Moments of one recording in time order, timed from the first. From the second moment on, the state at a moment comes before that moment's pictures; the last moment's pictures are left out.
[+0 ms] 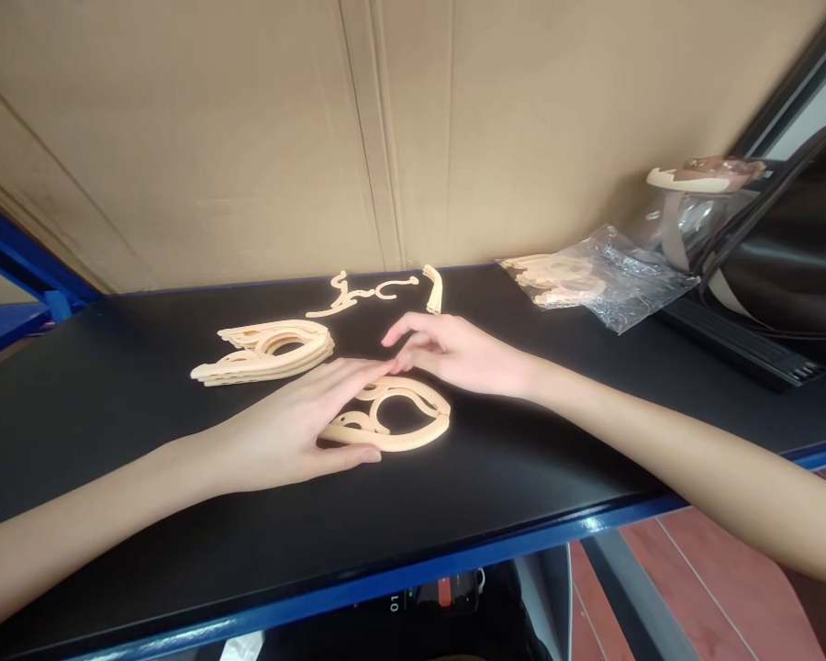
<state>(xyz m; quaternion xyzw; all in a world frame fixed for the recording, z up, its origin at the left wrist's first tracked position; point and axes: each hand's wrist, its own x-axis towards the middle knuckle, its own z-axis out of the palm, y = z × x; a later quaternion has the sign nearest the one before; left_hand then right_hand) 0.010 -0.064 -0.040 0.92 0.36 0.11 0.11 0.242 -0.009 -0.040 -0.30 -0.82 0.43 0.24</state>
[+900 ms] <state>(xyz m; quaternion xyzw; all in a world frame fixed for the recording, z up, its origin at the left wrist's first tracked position) -0.092 -0.015 0.006 0.80 0.58 0.07 0.11 0.268 0.037 -0.039 -0.45 -0.84 0.16 0.28</state>
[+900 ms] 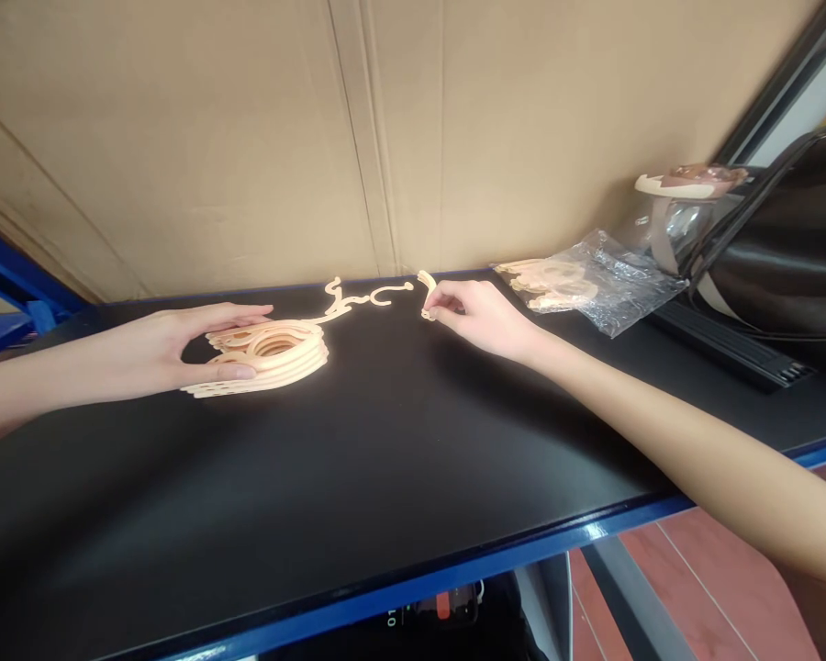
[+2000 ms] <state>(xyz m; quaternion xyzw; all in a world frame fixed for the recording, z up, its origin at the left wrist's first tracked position) 0.063 0.053 -0.011 0.78 0.61 -0.12 0.09 0.245 0.107 -0.041 -0.61 -0.78 -0.02 0.11</state>
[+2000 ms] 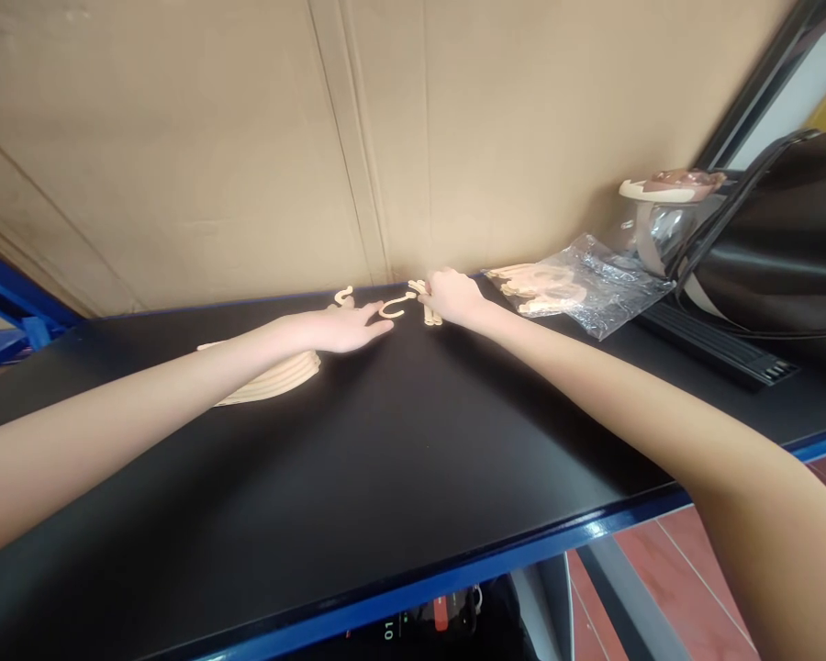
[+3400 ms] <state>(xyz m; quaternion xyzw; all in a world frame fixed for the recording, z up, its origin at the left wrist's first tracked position) 0.080 -0.078 -0.051 0.94 0.30 0.14 -0.01 0.265 0.047 -0.021 -0.39 -0.91 -0.03 0.15</state>
